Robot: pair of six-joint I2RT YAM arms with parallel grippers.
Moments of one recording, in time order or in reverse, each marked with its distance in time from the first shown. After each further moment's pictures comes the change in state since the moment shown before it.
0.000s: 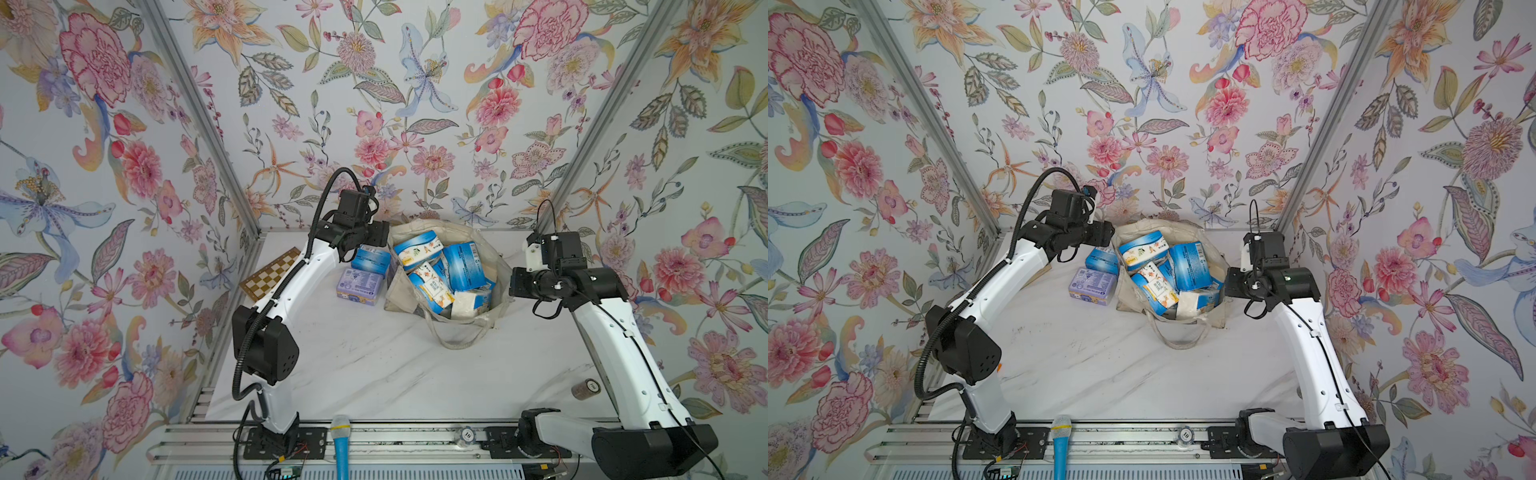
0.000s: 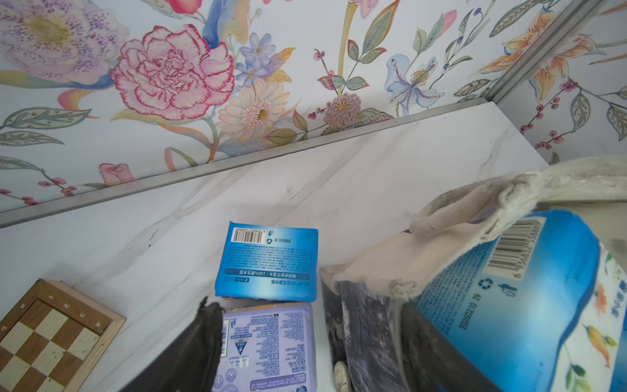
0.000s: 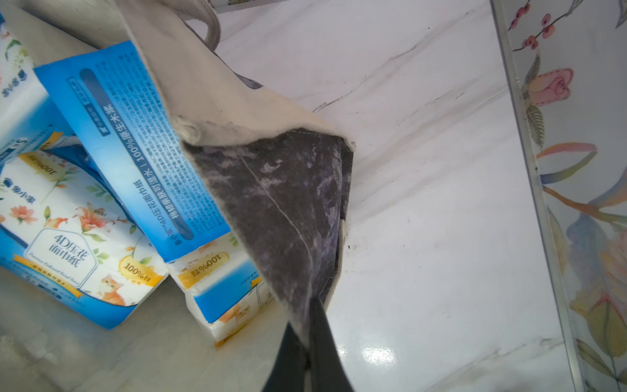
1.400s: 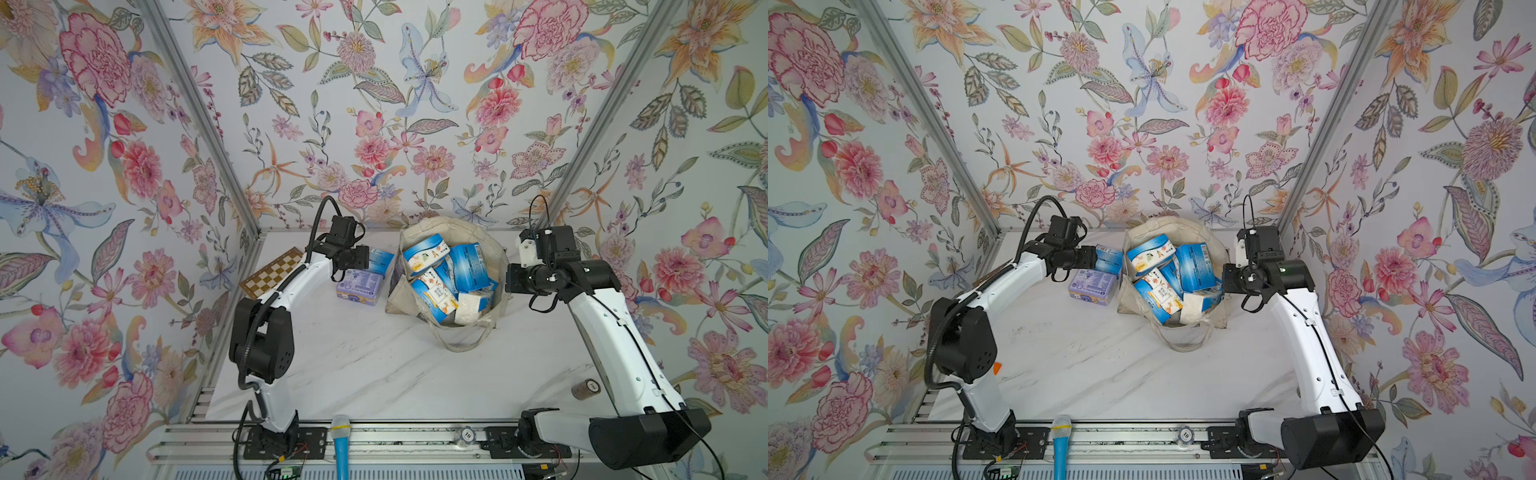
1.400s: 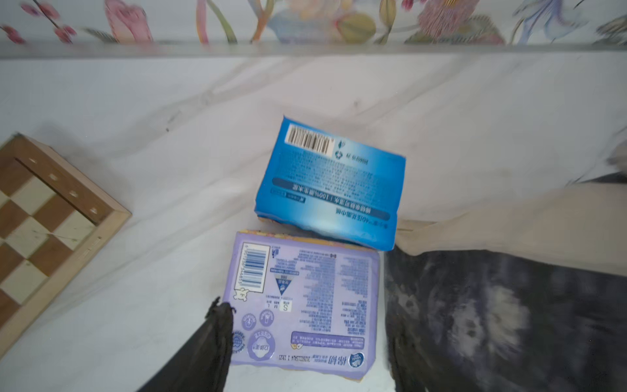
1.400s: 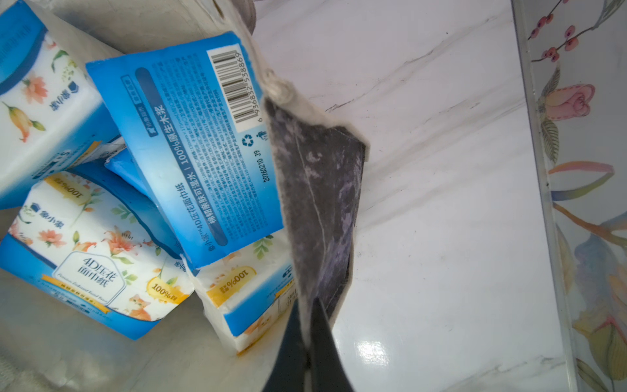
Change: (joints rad) left arm 0.068 0.061 -0.277 0.079 -0.011 -0.103; right arm 0.016 0.056 0.039 0.000 -0.011 -0.037
